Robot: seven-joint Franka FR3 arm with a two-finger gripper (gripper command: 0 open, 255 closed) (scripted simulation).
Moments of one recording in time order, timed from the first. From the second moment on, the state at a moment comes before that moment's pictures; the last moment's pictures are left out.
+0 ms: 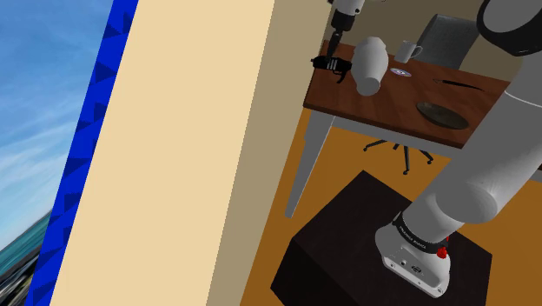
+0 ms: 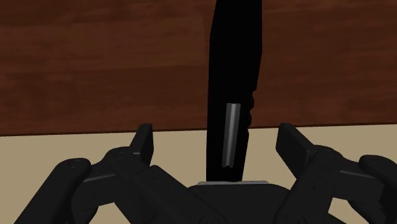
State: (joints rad) arm -0.04 0.10 -0.35 -1.68 0.04 1.88 -0.86
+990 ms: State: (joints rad) arm -0.04 0.11 -0.35 -1.67 0.04 1.84 -0.86
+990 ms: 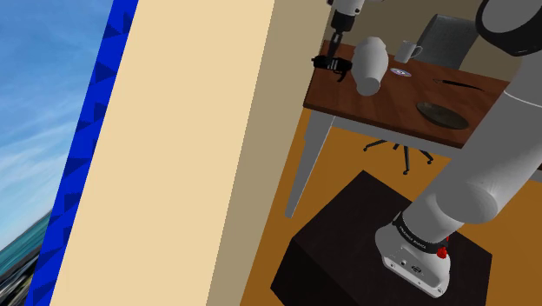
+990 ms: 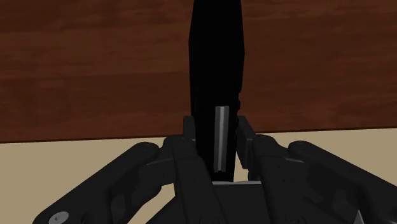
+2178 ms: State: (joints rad) arm -0.04 0.14 -0.36 -1.44 0.04 1.56 -0.87
